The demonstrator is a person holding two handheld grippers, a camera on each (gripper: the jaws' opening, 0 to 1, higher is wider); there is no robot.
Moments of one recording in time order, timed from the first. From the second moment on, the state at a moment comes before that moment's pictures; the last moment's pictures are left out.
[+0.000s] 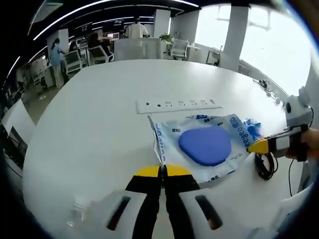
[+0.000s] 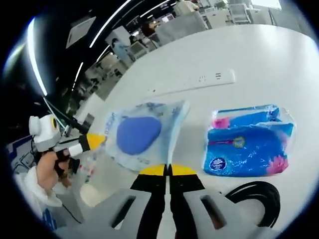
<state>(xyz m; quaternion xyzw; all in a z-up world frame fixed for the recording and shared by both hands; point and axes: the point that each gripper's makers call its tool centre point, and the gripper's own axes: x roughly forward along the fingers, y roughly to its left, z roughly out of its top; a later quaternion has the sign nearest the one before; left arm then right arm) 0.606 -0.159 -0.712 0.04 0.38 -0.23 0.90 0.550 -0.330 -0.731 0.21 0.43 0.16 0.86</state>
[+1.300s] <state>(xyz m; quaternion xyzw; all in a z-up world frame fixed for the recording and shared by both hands) 0.605 -0.164 -0.761 0.04 0.40 -0.21 0.89 0.552 -0.341 -0.762 0.20 0.45 0.13 0.86</state>
